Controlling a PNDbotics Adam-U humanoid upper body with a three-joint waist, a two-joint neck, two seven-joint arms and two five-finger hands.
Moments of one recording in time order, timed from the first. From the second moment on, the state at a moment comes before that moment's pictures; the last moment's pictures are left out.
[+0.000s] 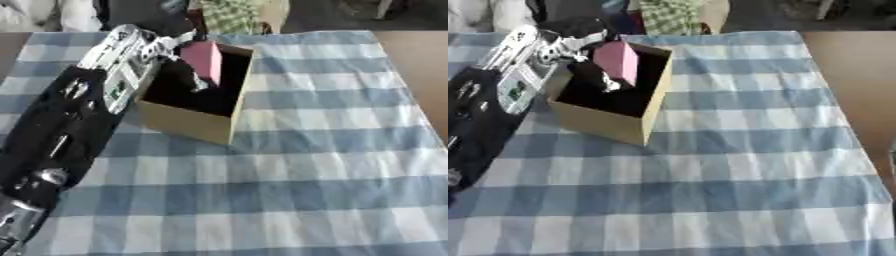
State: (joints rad) left arm -1.23 0.22 -0.35 -1.05 -1.03 0.07 -0.57; right arm -0.34 -0.36 -0.23 -1.99 0.15 -0.59 -0.07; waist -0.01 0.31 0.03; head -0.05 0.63
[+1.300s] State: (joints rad) left arm -1.21 0.20 -0.36 -1.00 -1.04 0.05 -0.74; right arm -0.35 -0.34 -0.23 -1.99 0.14 -0.58 -0.06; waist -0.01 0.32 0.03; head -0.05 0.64
